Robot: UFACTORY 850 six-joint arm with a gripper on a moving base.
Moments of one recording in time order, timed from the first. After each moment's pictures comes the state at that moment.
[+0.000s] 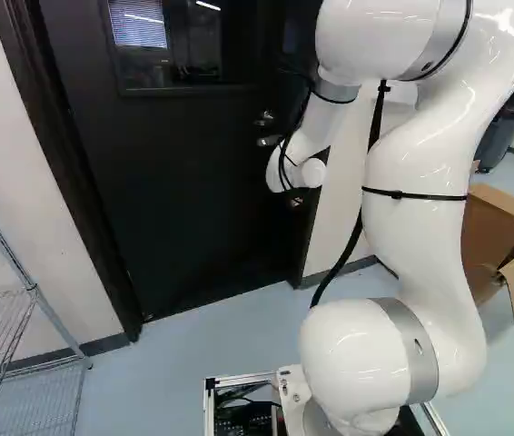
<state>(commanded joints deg) -3.2 -19.4 -44.0 -16.7 41.4 0.0</state>
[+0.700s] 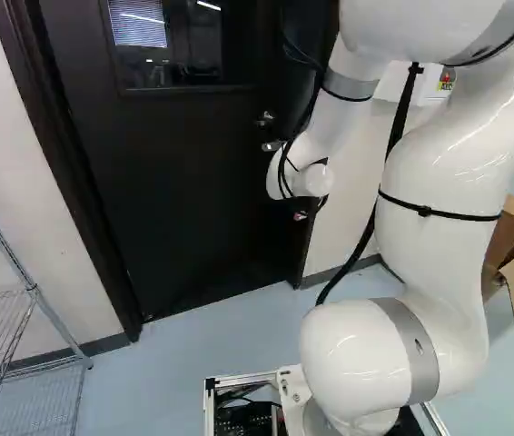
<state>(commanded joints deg) -1.9 -10.5 -33.4 -8.1 37.6 0.0</state>
